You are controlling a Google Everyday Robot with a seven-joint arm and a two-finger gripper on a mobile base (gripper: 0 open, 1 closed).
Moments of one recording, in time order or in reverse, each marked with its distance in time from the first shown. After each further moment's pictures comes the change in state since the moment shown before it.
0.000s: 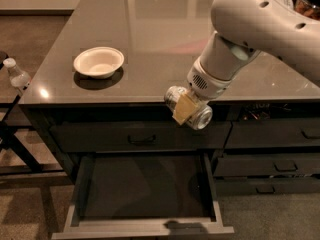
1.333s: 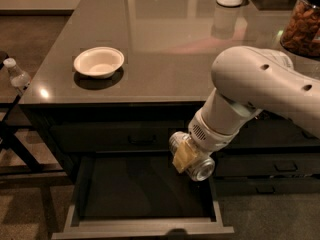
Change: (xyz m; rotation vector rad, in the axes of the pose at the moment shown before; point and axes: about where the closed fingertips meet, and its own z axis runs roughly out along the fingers) arm 0.088 0.058 0.053 -0.067 0.099 0.230
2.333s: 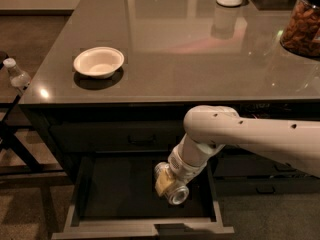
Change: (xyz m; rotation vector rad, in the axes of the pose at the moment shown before) arm -0.003 -0.003 0.157 -0.120 0.069 0.108
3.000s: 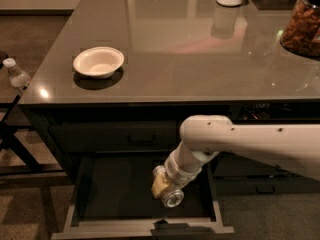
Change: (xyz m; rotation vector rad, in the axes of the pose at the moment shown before) arm -0.006 -0.005 0.028 -0.007 -0.017 0.047
